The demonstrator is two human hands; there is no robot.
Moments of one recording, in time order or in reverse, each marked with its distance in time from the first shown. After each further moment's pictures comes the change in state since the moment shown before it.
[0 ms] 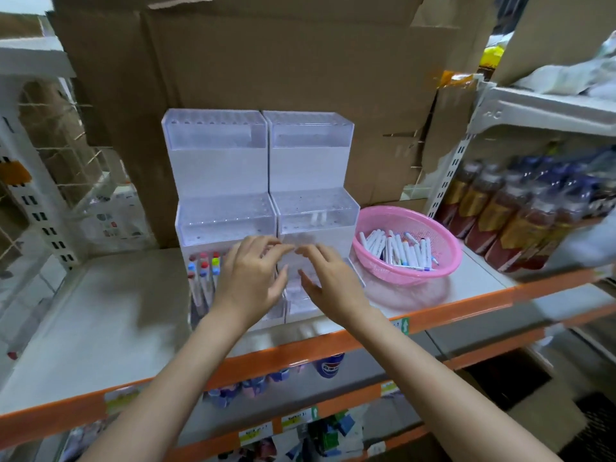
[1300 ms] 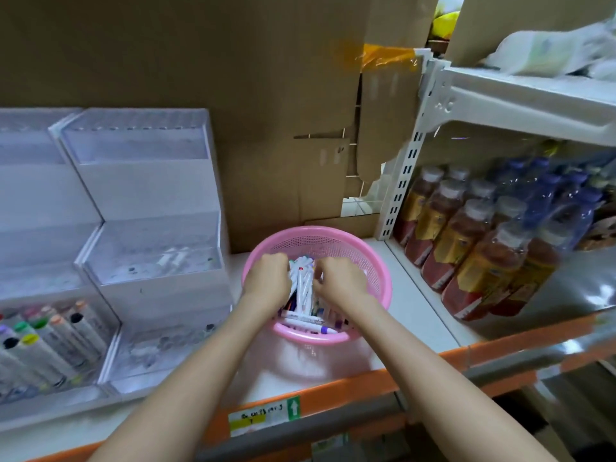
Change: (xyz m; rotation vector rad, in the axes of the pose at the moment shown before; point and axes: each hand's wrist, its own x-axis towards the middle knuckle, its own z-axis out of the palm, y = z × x) left_hand 0.176 0.141 0.204 -0.024 -0.380 -0.451; right_hand 0.034 0.255 -0.069 -0.253 -0.435 0.420
